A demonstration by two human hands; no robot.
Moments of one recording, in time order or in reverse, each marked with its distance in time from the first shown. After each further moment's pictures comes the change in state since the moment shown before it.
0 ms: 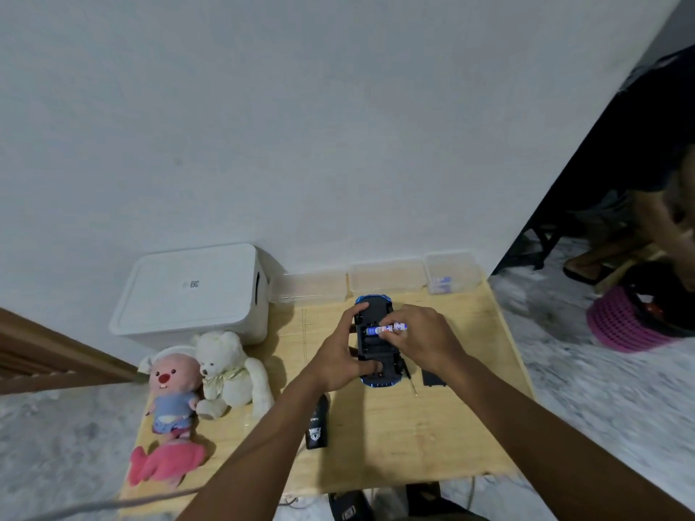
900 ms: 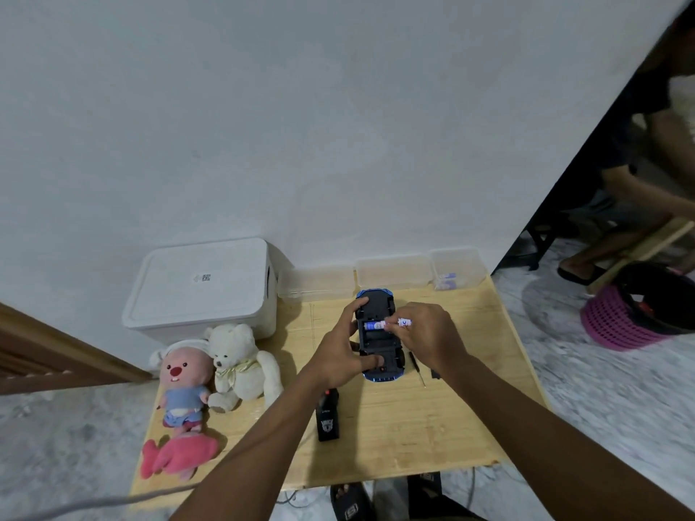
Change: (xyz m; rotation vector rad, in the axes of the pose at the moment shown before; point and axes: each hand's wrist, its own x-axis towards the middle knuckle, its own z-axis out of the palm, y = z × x) left_hand -0.017 -0.008 -0.016 -0.040 0.028 0.018; right_hand -0.009 -0.016 0.020 0.066 0.138 0.031
